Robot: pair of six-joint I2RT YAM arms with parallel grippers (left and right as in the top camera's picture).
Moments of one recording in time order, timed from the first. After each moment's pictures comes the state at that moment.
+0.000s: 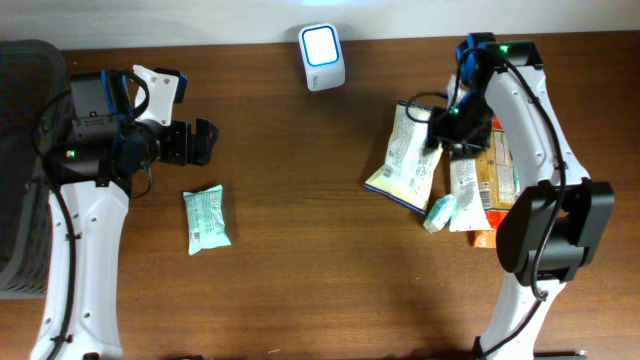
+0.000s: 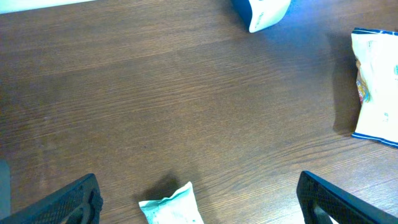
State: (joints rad) left arm 0.09 1.48 1.45 -0.85 0.31 0.22; right arm 0.04 2.10 1.96 -1.46 -0.24 0.21
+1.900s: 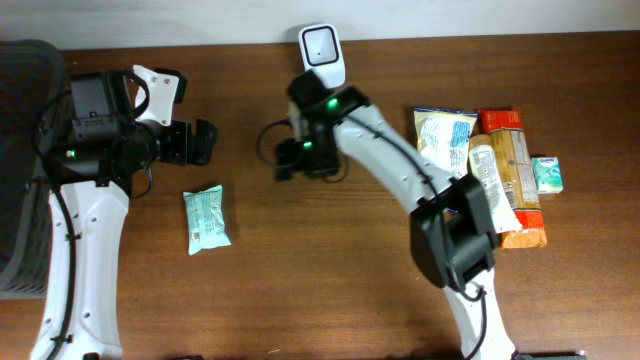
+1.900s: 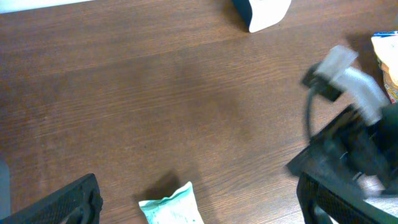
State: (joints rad) left arm 0.09 1.48 1.45 -0.85 0.31 0.22; right arm 0.60 2.27 2.00 -1.04 -0.40 0.38
